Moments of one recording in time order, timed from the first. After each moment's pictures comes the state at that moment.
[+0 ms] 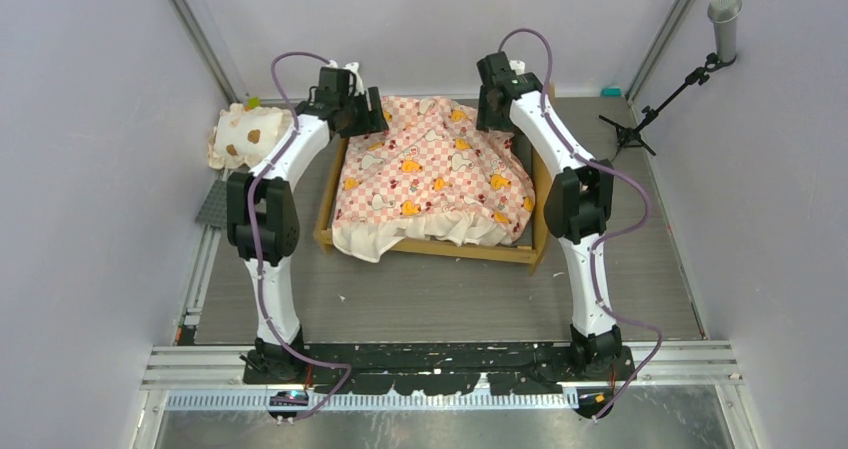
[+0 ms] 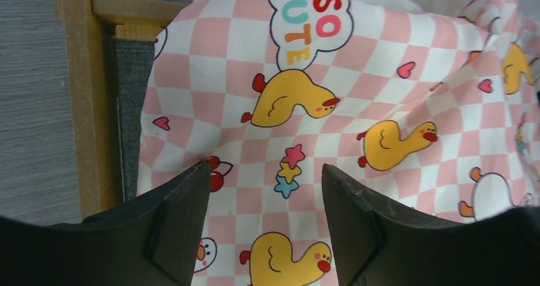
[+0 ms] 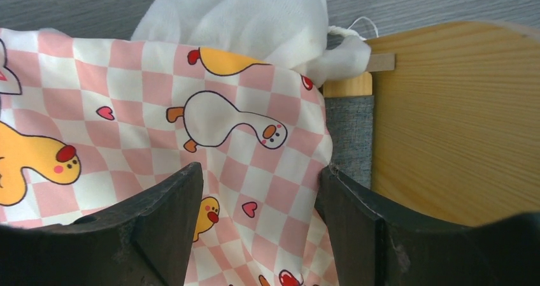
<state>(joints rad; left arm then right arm) -0.22 2.03 1.79 -0.45 0.20 -0.33 0.34 2.32 2.32 -0.99 0.39 0.40</state>
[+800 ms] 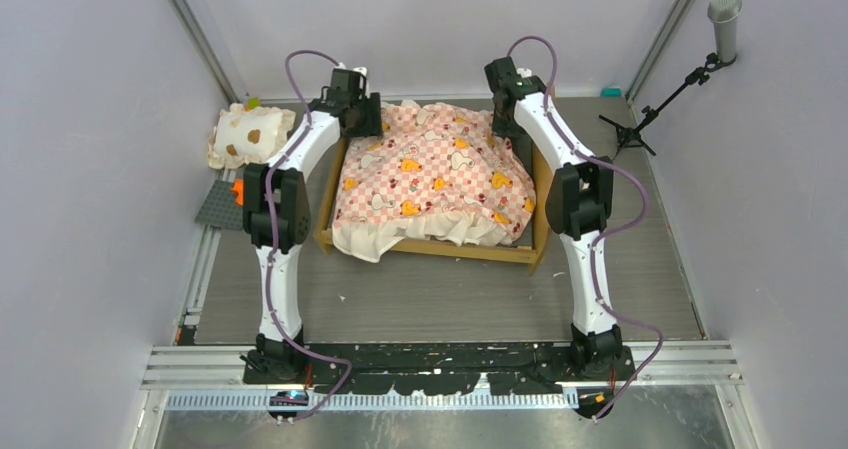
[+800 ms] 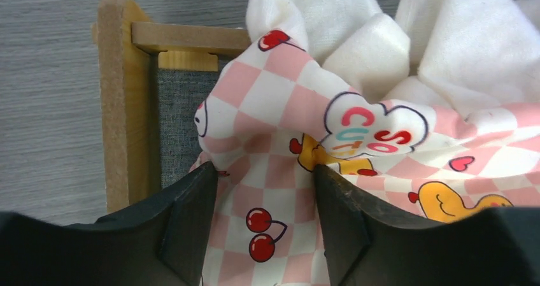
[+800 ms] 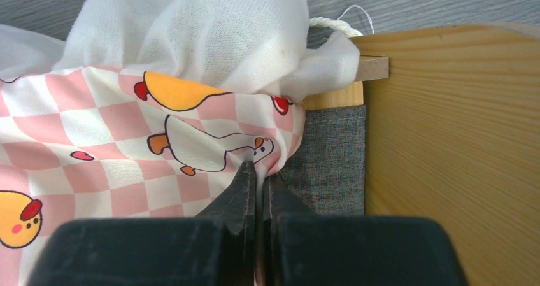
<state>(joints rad) -0.24 2.19 1.93 -0.51 0.03 -0.23 0.30 2.36 2.30 -0.99 0.35 0.42</state>
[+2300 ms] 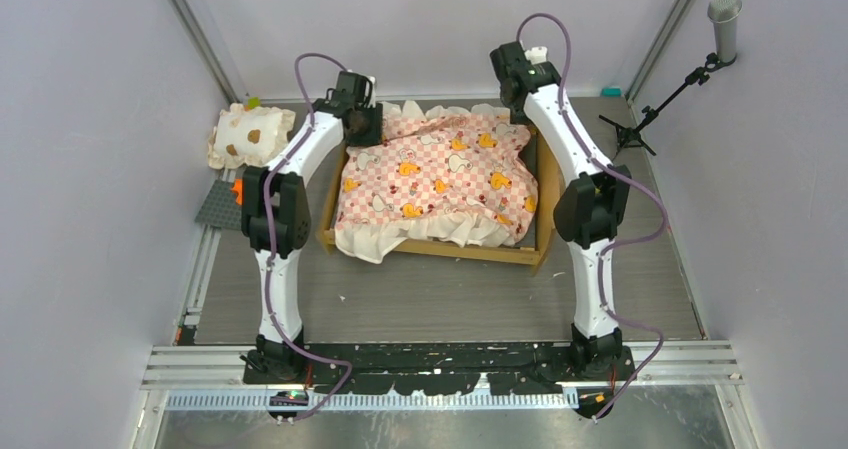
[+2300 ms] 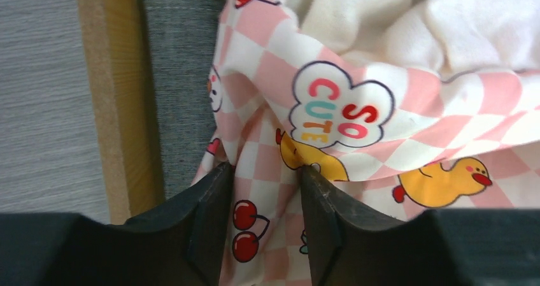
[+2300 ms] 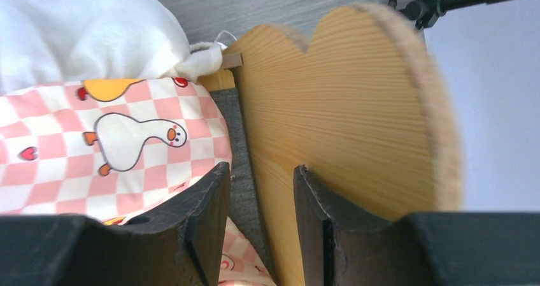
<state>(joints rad) -0.27 2.14 1.90 -0.64 0.02 -0.18 0.32 2.25 2.33 -1.14 0.66 0.34</state>
